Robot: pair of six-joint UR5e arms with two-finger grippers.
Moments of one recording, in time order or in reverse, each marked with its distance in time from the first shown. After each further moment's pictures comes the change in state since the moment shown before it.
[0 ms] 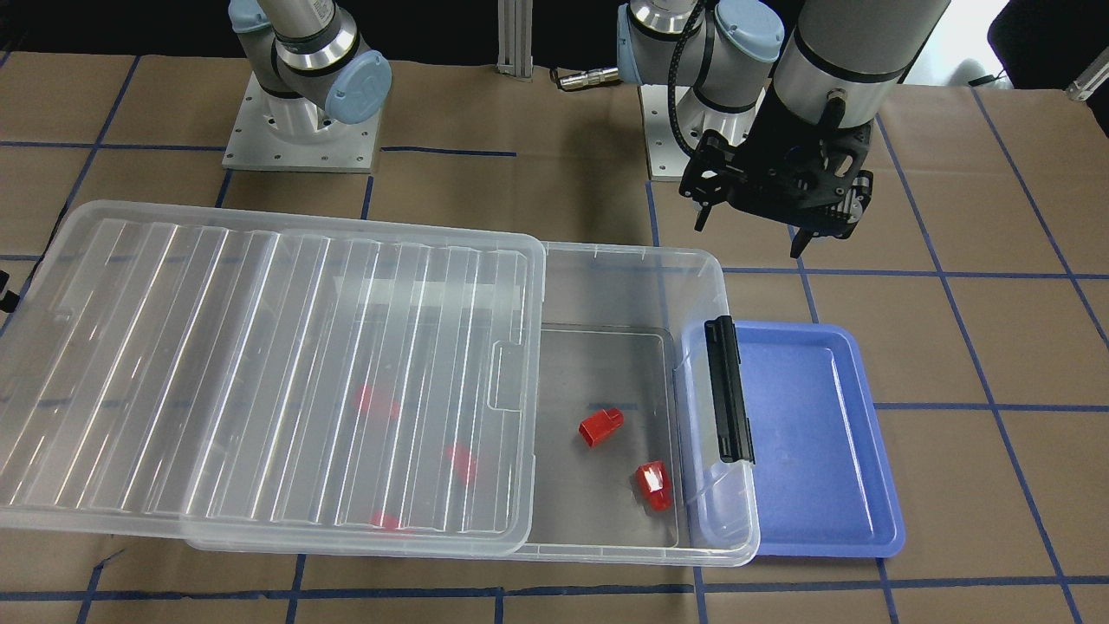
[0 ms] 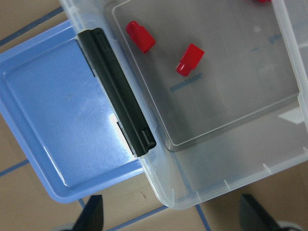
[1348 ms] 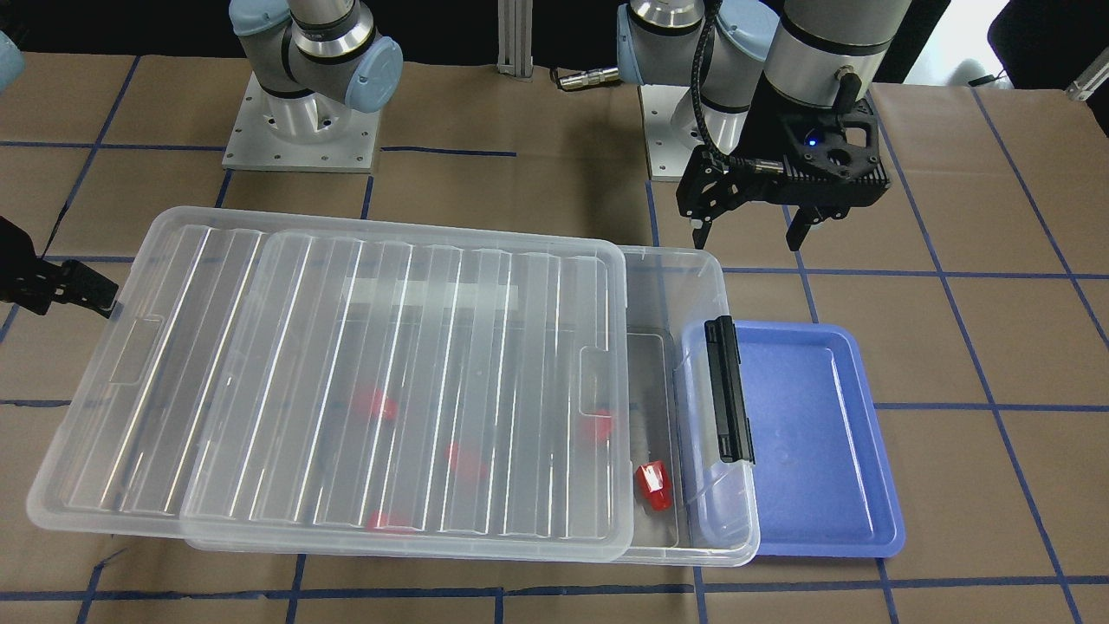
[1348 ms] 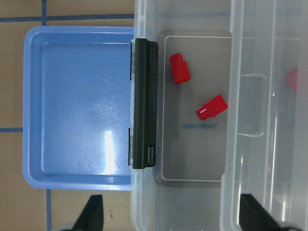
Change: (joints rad) left arm 0.000 0.081 -0.146 0.197 -0.003 -0.203; right arm 0.202 -0.064 0.070 0.015 0.036 0.196
